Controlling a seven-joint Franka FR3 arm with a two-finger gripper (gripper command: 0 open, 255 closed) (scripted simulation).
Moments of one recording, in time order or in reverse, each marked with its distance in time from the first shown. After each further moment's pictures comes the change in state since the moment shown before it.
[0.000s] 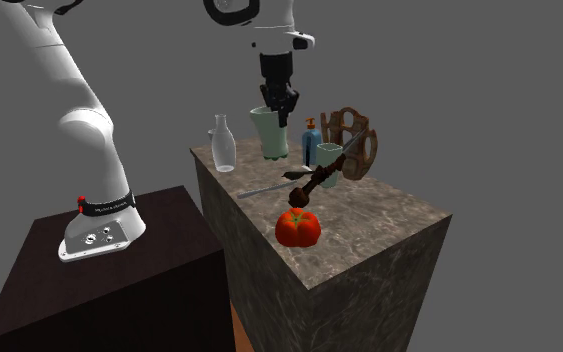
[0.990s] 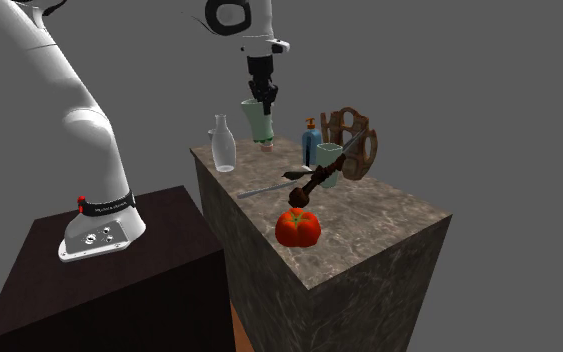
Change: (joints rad) arm 0.119 -0.069 0.241 -0.103 0.003 0.071 0.354
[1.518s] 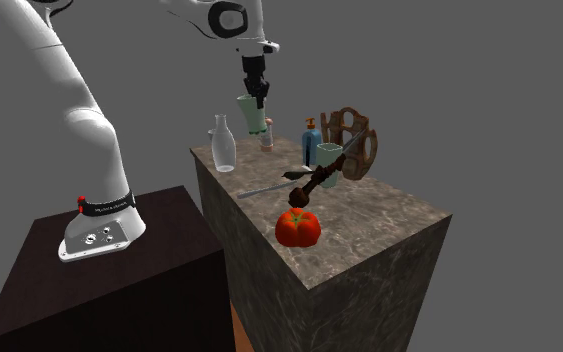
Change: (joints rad) arm 0.080 0.055 0.129 0.047 0.021 0.025 0.194
